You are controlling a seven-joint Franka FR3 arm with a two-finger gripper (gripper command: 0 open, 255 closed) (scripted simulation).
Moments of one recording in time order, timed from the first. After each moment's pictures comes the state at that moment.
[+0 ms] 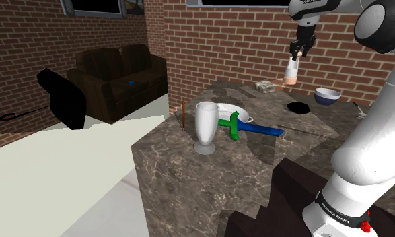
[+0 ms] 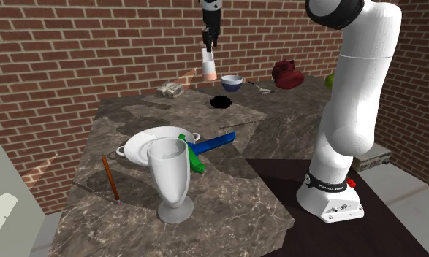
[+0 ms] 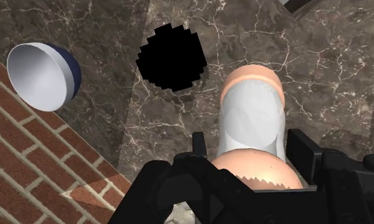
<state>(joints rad) -0.36 0.05 -0.43 -1.54 -0.19 1.80 -0.39</state>
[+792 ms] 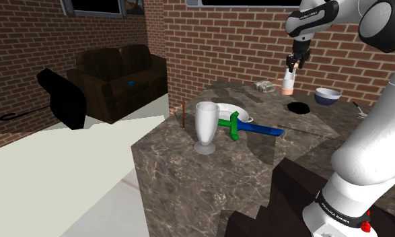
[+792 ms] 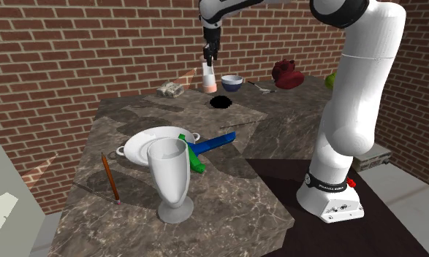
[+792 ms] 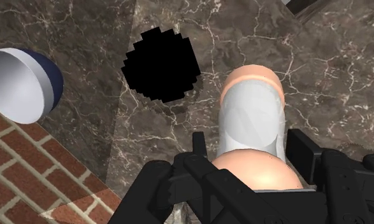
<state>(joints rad) -0.36 0.03 -0.43 -1.73 -0.21 1.97 -0.35</state>
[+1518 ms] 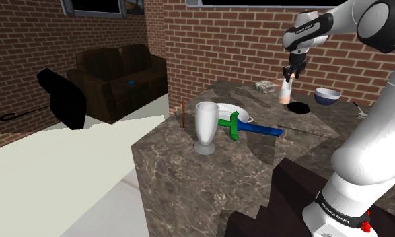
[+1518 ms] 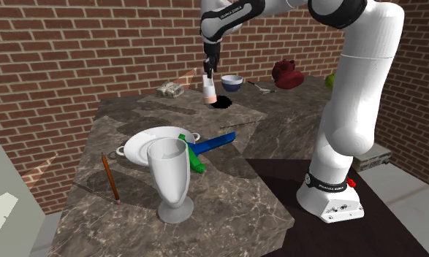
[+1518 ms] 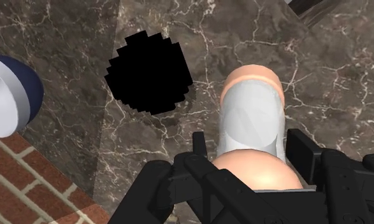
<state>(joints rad) -0.36 0.04 -0.43 -1.87 -0.22 2.11 -0.32</state>
